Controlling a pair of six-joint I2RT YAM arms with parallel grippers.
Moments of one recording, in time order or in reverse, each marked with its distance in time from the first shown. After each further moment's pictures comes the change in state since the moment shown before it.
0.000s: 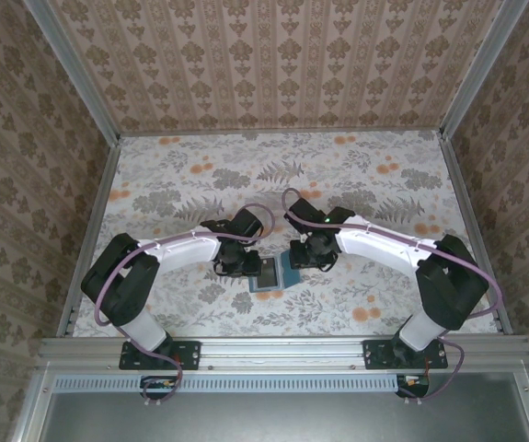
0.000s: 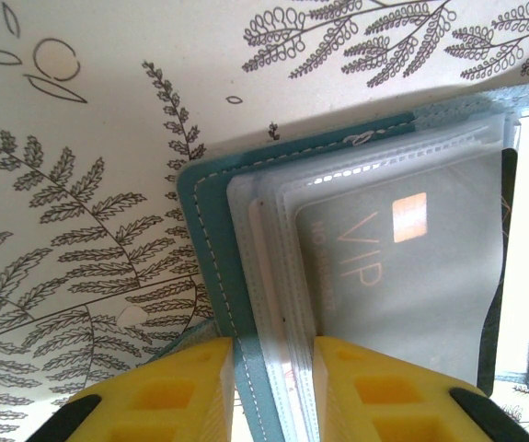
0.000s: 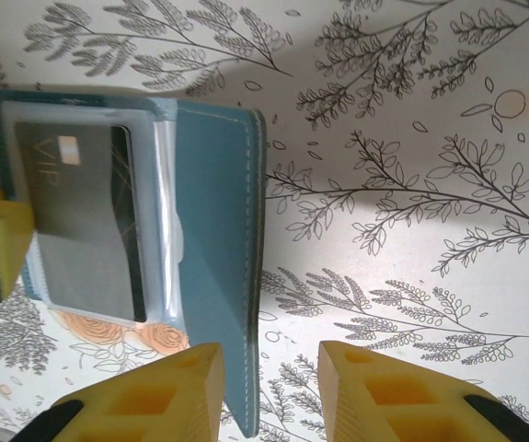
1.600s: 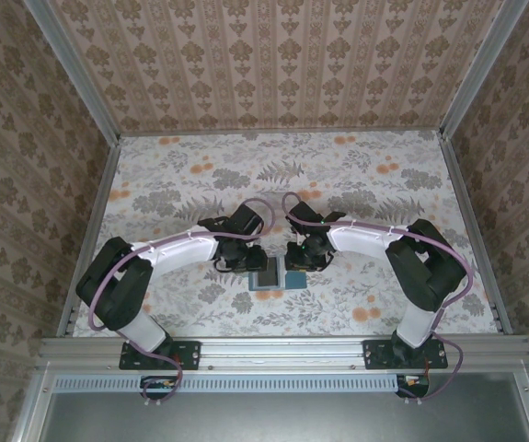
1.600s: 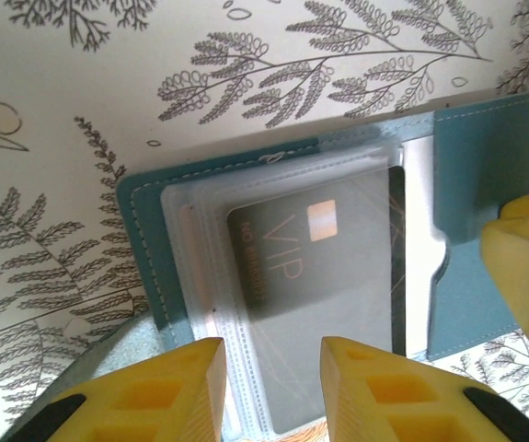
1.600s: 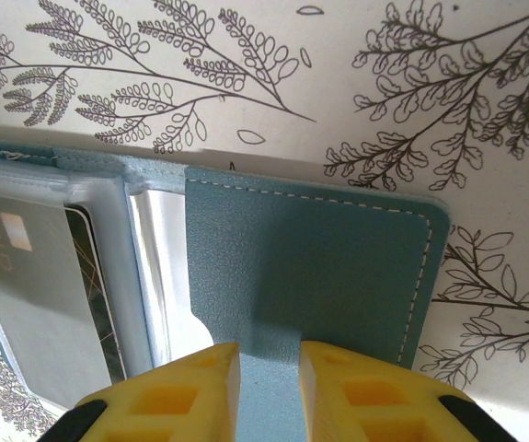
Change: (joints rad) left arm 0.000 -0.038 0.019 0.039 0.038 -0.009; right arm -0.061 0.160 -0.080 0.235 -0.160 0.026
